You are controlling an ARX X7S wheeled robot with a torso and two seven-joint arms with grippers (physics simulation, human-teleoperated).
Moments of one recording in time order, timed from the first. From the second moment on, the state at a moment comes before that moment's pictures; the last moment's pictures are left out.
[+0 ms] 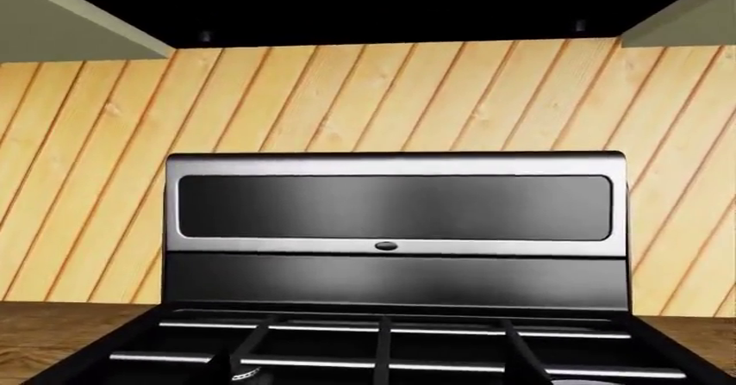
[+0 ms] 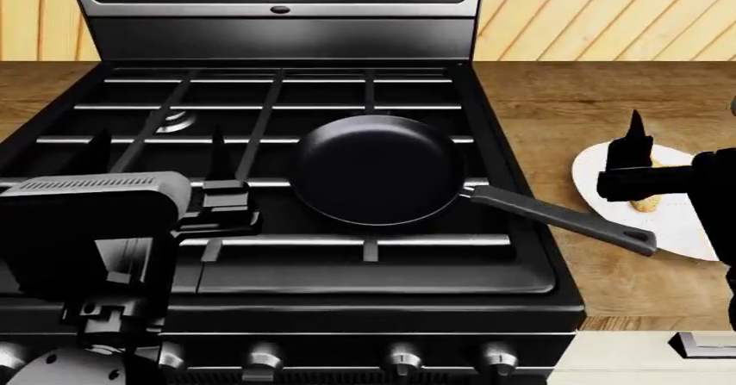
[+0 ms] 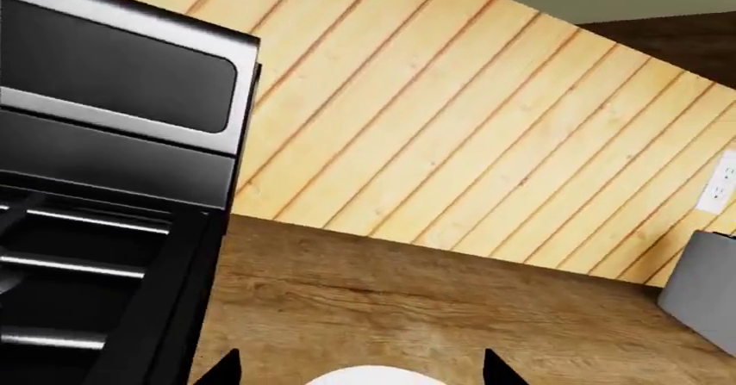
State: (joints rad) left arm -0.38 -0.15 -0.01 1.00 -0.26 -1.05 -0.28; right arm 0.68 0.54 0.16 -0.76 0.29 1.38 0.04
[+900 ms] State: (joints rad) left arm -0.38 -0.20 0.00 1.02 -0.35 -1.05 -0.35; right arm 1.02 0.63 0.05 -0.09 0.37 1.53 -0.10
